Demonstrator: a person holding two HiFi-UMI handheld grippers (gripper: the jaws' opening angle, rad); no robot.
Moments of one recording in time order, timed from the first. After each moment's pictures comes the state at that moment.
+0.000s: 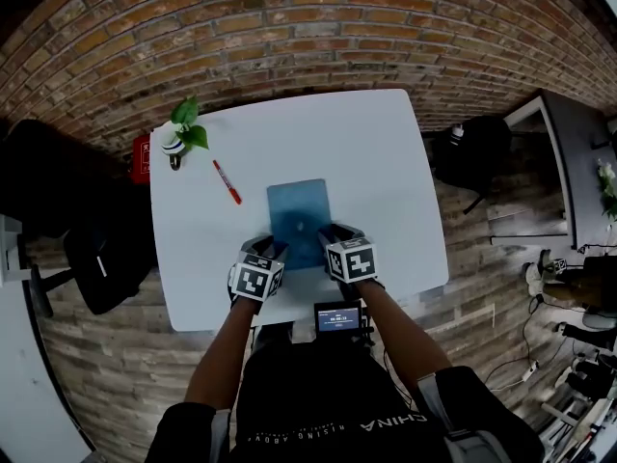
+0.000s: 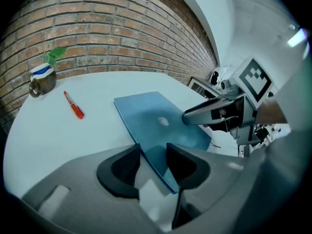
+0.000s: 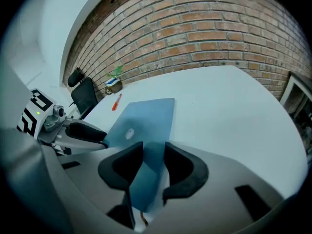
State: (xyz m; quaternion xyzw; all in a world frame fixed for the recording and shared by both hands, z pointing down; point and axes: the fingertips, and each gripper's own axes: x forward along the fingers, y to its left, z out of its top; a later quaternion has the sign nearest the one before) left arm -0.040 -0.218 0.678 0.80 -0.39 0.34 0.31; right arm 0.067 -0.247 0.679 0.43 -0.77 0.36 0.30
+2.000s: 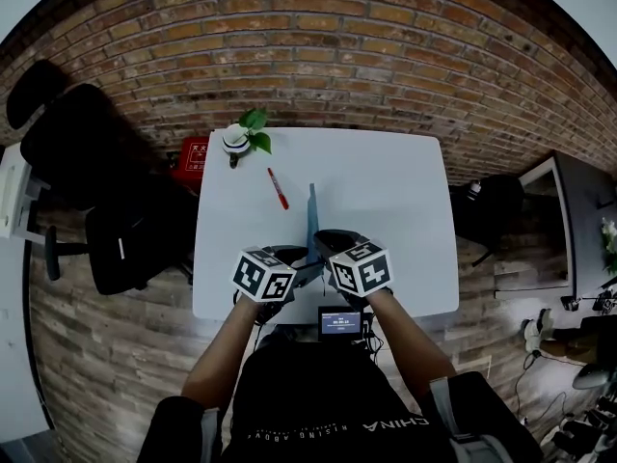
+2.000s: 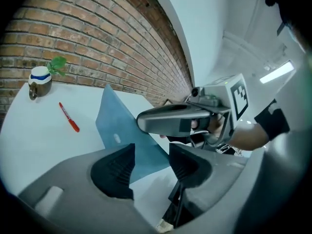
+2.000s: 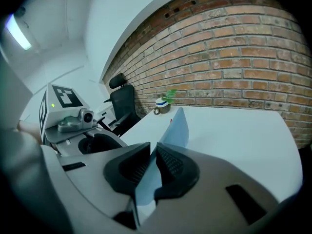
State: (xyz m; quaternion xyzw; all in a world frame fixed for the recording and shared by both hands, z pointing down) left arm -0.047 -0.174 0.543 0.86 -0.28 0.19 0.37; right arm -0.060 -0.223 0.535 0.29 -0.89 0.25 0.26
